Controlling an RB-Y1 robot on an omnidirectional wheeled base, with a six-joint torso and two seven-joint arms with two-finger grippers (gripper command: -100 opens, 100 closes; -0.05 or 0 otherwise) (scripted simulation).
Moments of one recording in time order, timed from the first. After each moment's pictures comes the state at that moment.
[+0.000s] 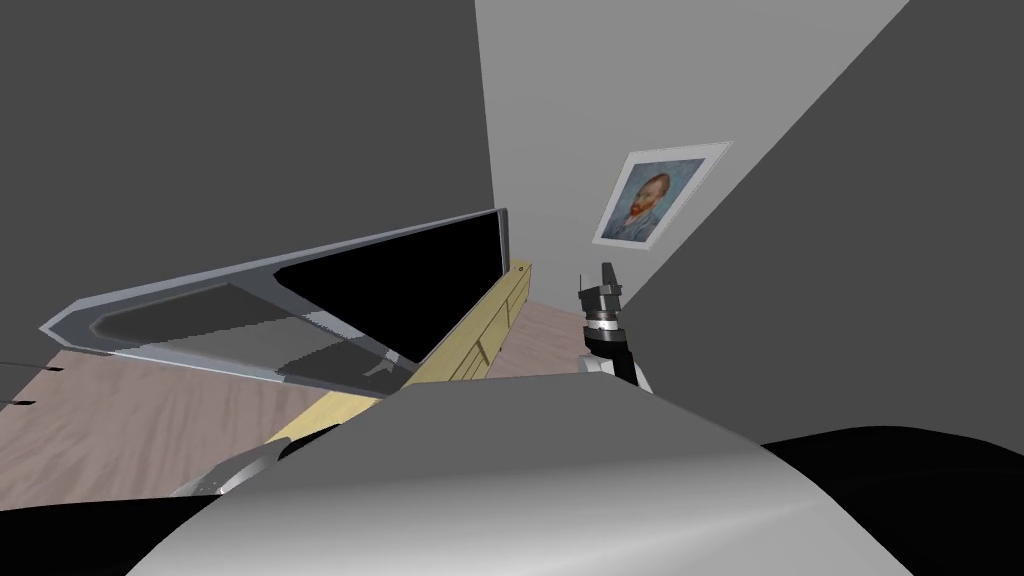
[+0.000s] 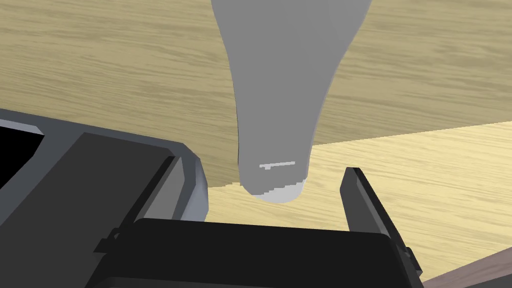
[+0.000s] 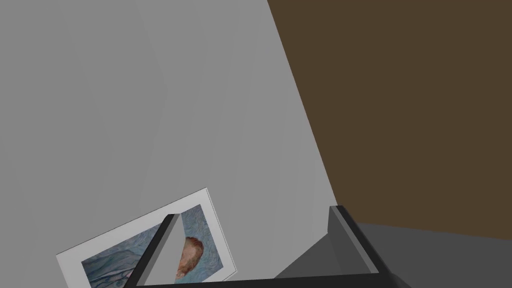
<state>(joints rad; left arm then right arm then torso) 0.37 1.27 -0.84 -1.28 0.56 0.07 0.17 0.51 -0.03 0.06 -2.27 0.03 -0.44 -0.11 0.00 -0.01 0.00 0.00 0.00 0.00</state>
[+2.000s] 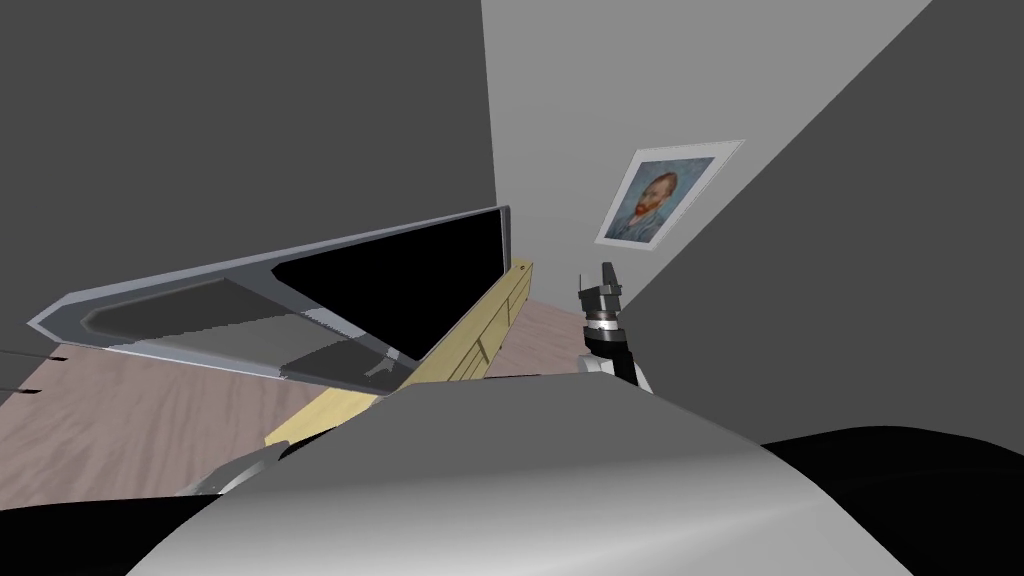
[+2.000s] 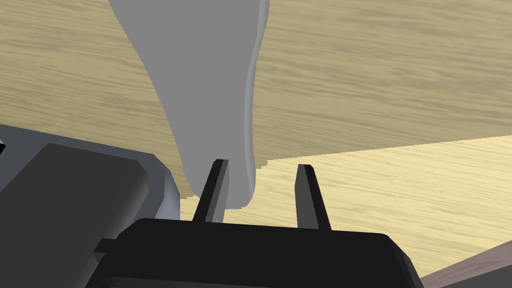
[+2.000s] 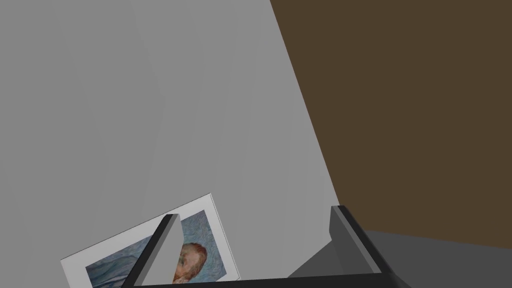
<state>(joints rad) 0.37 1.25 -0.83 -1.26 0.56 0.09 0.17 0.51 -0.03 0.06 -2.27 0.03 -0.44 -0.11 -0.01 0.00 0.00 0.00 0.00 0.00</state>
